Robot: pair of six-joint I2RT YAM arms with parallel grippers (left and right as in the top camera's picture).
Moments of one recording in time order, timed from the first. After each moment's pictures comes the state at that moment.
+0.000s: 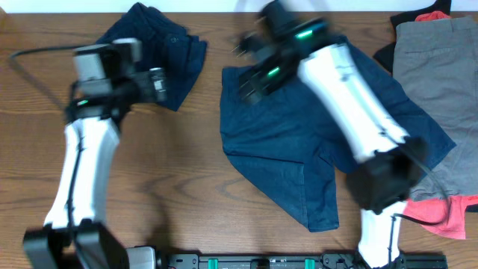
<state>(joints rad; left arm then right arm) 0.07 1.53 1.19 -0.45 0.26 0.01 0.41 2.09 2.15 -1.28 -0.37 -0.10</state>
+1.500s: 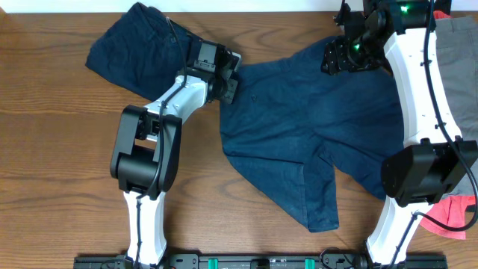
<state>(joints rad) -0.29 2.18 1.50 -0.42 0.17 0.05 0.09 2.07 2.14 -1.37 -0.21 -0.05</state>
